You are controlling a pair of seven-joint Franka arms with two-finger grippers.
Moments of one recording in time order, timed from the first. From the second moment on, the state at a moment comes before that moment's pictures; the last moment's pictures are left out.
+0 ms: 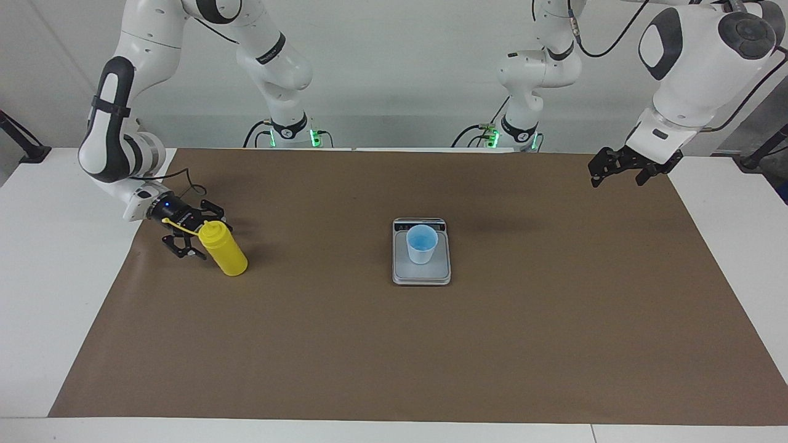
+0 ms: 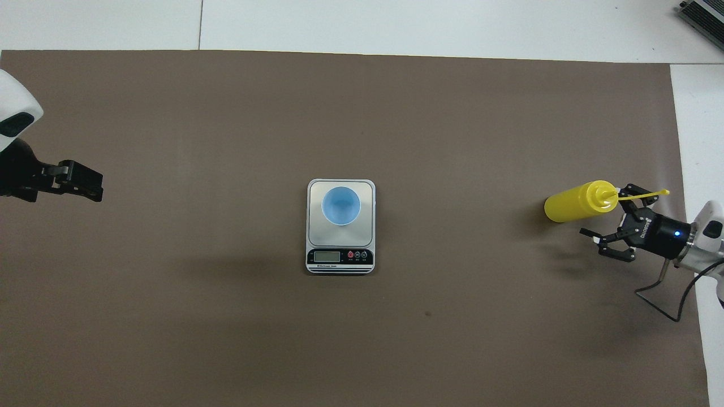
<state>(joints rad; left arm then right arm) -0.04 0.04 -0.04 -1.59 0.03 1.52 -0.03 -0.52 0.29 -0.04 -2.18 1.27 1.81 -2.47</state>
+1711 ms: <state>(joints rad) -0.04 0.04 -0.04 -1.59 0.03 1.52 -0.03 -0.46 -0.11 -0.06 -2.10 0.65 1.91 -1.65</state>
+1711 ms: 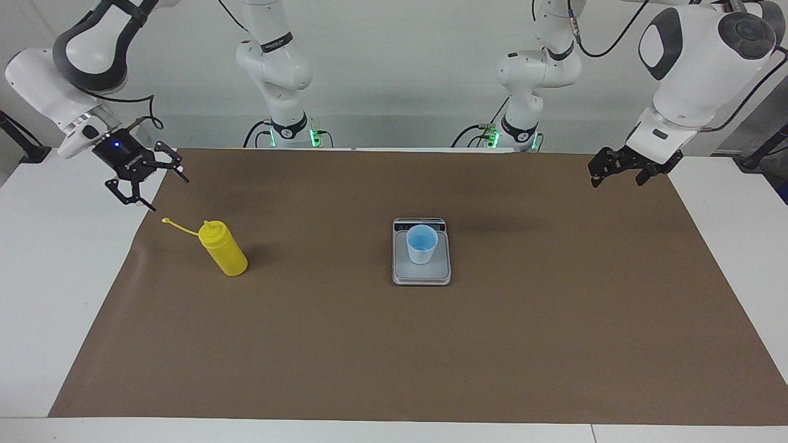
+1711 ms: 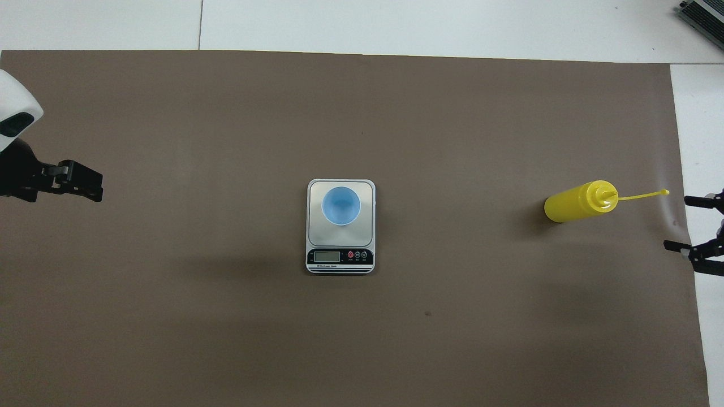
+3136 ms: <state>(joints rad) -0.04 0.04 -0.04 -1.59 0.03 1.52 -0.03 -0.11 -0.12 0.00 -1.85 0.06 1.93 -0.09</state>
